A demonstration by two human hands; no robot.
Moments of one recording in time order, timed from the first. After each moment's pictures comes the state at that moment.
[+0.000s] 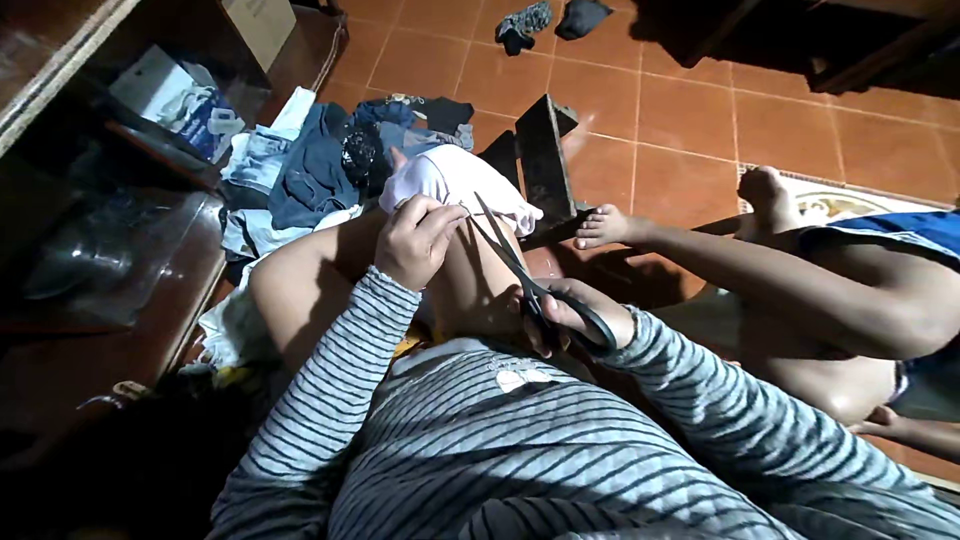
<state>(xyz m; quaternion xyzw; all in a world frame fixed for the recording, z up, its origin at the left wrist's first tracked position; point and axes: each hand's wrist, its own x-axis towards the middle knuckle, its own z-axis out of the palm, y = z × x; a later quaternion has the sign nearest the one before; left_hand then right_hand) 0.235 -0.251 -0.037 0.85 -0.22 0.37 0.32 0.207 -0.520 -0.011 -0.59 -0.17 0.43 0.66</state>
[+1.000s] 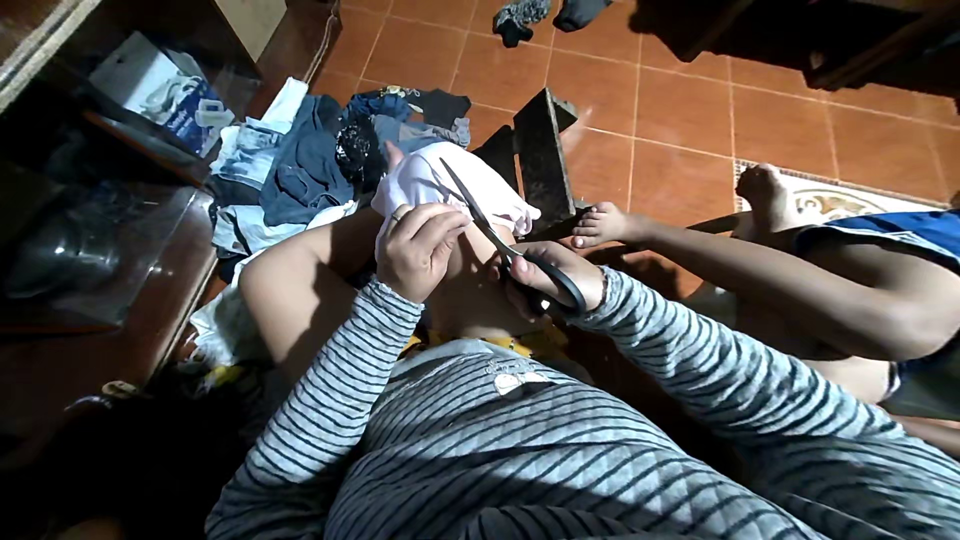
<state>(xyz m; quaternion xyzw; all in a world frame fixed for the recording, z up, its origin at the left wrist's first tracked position) 0.230 -0.261 -0.043 0.82 -0.21 0.40 0.35 0.245 -0.491 0.000 -0.65 -0.17 0.41 0.61</state>
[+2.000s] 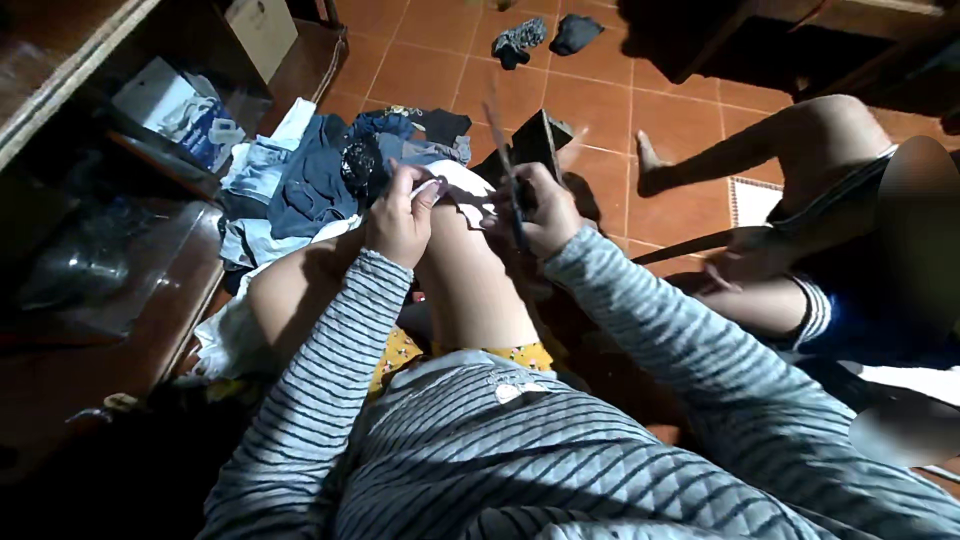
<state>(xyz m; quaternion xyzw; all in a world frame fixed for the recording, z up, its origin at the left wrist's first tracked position) 0.264 -0.245 -0.014 0.85 -0.09 0.32 0.40 0.311 -0.470 -0.014 -0.85 -0.24 -0.02 0.47</state>
